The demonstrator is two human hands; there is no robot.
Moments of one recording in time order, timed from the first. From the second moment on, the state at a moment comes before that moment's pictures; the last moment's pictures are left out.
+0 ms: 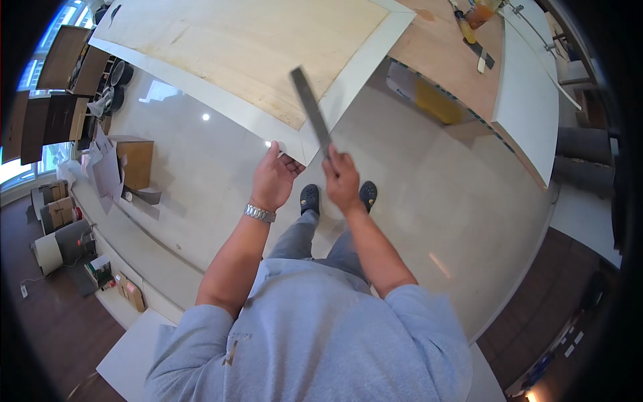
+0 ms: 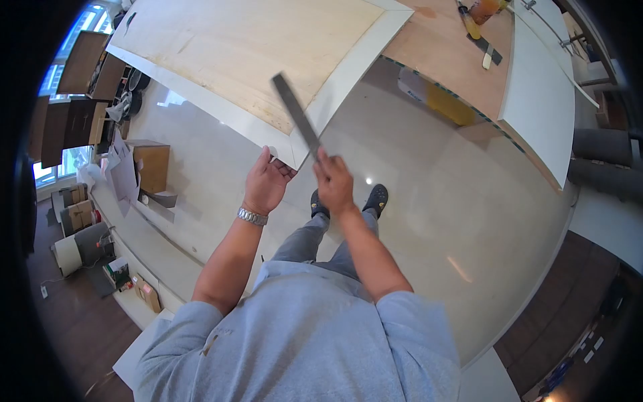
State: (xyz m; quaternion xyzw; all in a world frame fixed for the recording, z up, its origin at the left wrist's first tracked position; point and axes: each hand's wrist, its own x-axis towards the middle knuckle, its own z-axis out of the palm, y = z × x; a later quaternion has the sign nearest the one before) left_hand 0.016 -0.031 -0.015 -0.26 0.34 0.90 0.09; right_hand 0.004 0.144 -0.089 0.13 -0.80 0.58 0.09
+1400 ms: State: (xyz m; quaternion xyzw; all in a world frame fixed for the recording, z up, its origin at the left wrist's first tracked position) left_hand 0.006 0.005 0.002 -0.36 0.47 0.81 -0.01; right_hand -0.205 0.235 -0.064 0.06 -0.85 0.51 0.09
